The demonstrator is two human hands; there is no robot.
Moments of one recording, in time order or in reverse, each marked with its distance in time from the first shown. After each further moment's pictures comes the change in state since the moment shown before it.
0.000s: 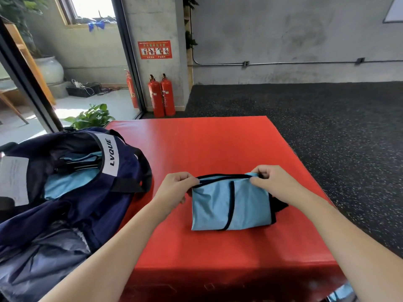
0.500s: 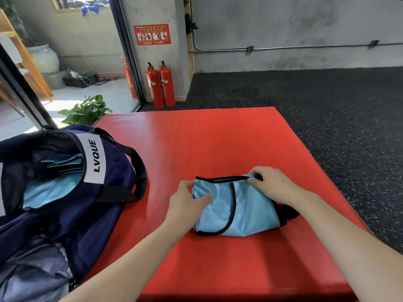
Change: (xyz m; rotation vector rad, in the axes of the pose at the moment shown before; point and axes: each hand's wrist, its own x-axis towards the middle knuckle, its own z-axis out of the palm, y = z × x) left_hand 0.031 -0.039 0.042 0.172 0.212 -0.113; right_hand 0.076 0.040 0.021 -0.392 -0.045 0.025
